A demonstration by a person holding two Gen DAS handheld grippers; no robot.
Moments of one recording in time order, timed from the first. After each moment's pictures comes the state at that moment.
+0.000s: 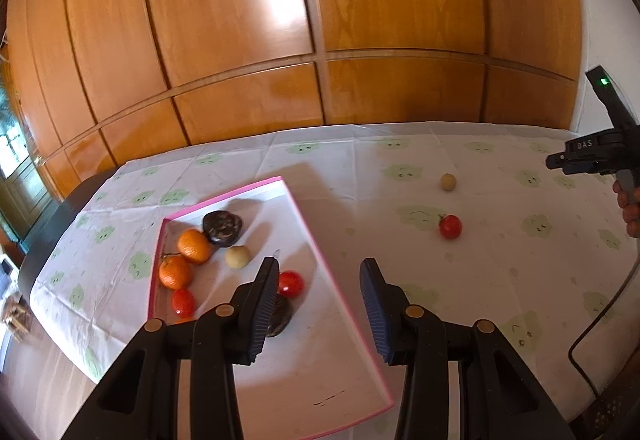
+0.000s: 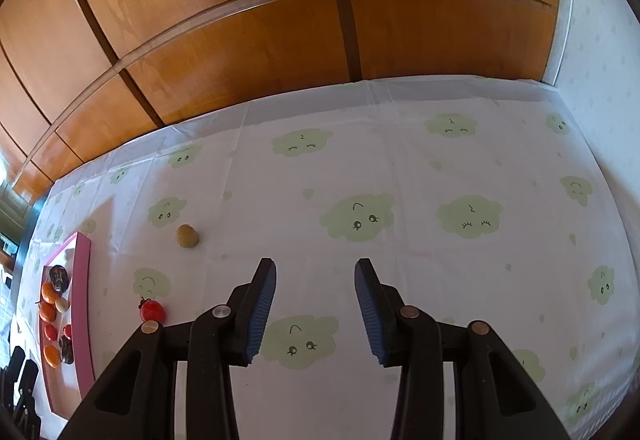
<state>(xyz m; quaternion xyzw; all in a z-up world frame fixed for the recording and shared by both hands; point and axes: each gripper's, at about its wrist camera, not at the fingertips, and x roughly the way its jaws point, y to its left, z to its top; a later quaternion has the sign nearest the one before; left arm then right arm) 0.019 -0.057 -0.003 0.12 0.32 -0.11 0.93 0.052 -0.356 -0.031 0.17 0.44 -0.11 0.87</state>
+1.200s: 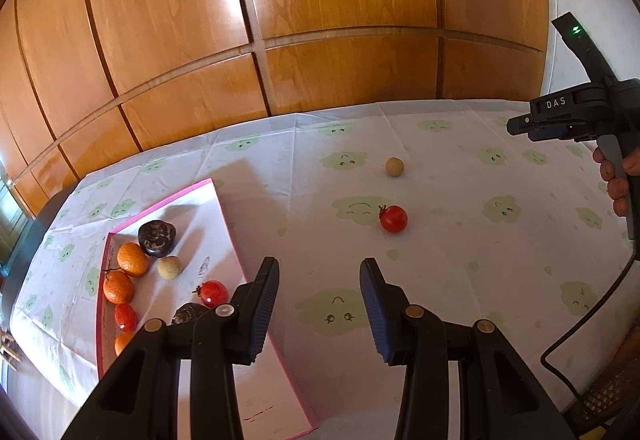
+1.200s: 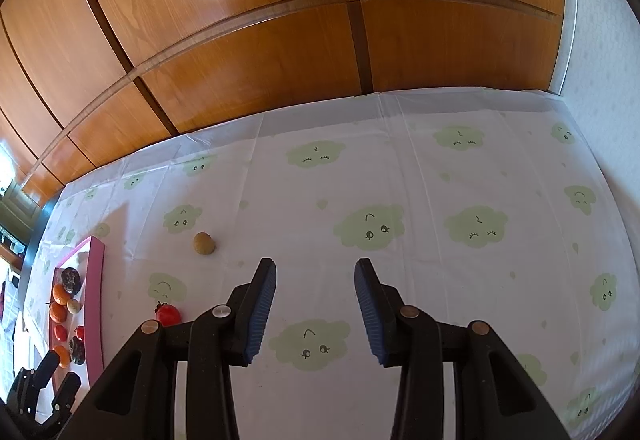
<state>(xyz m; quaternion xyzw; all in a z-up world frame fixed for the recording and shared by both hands) 0.026 -0.111 -0.018 0.14 0.35 -0.17 0.91 0.051 -0.352 -0.020 0.18 0.43 -0.10 0.88</state>
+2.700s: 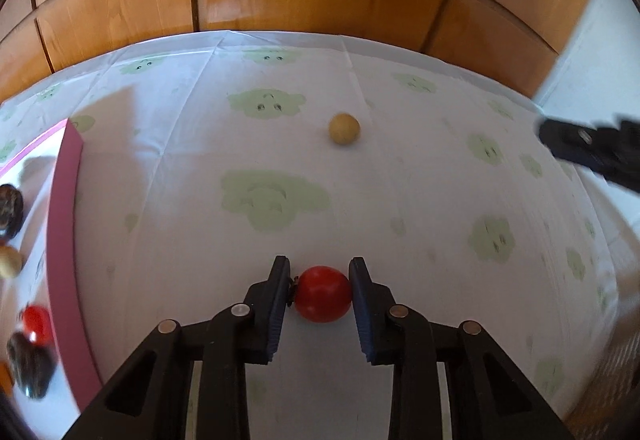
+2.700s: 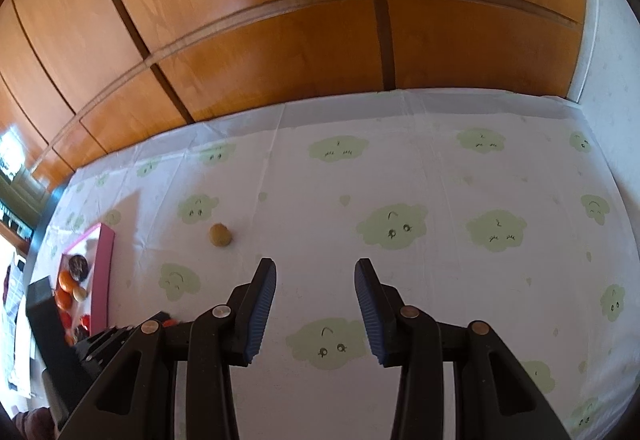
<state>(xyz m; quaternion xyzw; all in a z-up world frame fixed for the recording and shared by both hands) 0.109 -0.182 -0.088 0.05 0.48 -0.23 0.84 0.059 -0.338 -0.024 0.16 0.44 -0.07 0.88</state>
